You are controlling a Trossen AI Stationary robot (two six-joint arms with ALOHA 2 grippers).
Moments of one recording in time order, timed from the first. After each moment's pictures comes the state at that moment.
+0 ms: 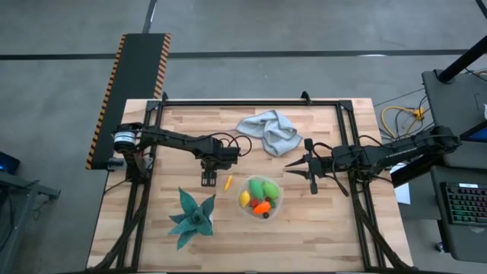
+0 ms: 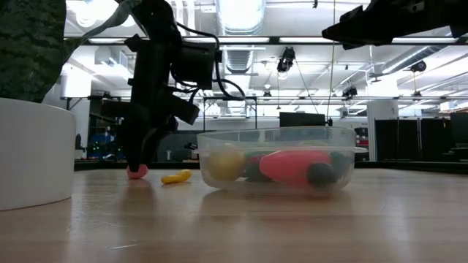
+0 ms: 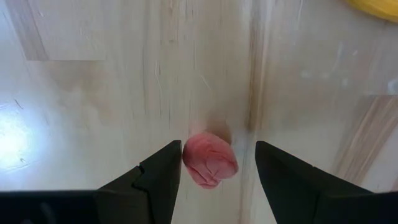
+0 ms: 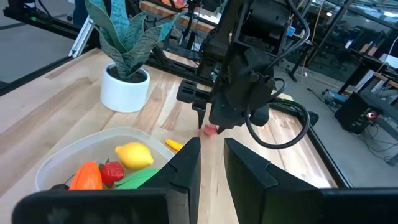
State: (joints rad) left arm 0.09 1.79 1.15 -0.94 -0.05 0.08; right arm 0.18 0.86 0.42 0.24 0.13 -0.30
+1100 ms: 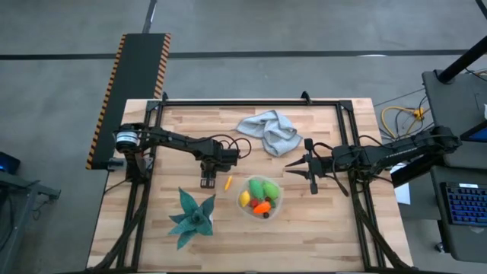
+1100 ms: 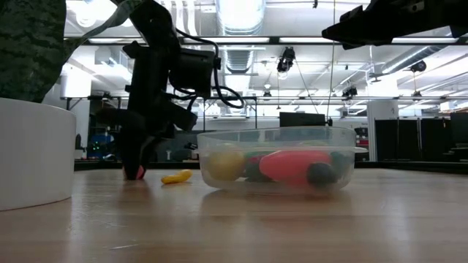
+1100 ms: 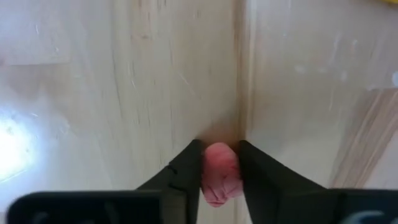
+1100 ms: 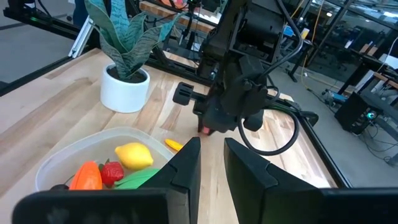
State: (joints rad) left arm 0.09 1.83 1.11 -0.91 -0.03 0.12; right arm 0.18 0.86 0.42 0.24 0.13 -0.30
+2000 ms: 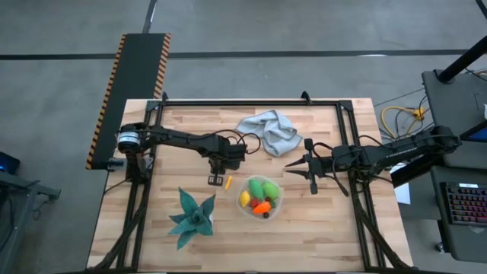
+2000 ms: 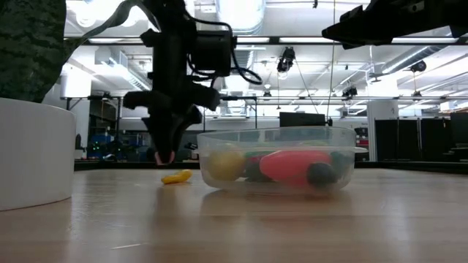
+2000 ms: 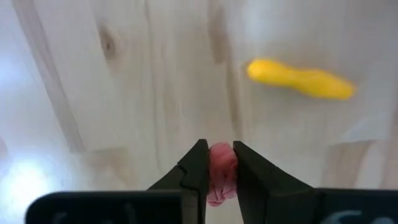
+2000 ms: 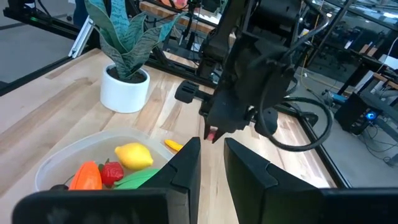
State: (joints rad) left arm 0.08 1.83 1.28 -0.91 -0.02 0.22; right arm 0.18 0.86 0.42 0.24 0.13 -0.30
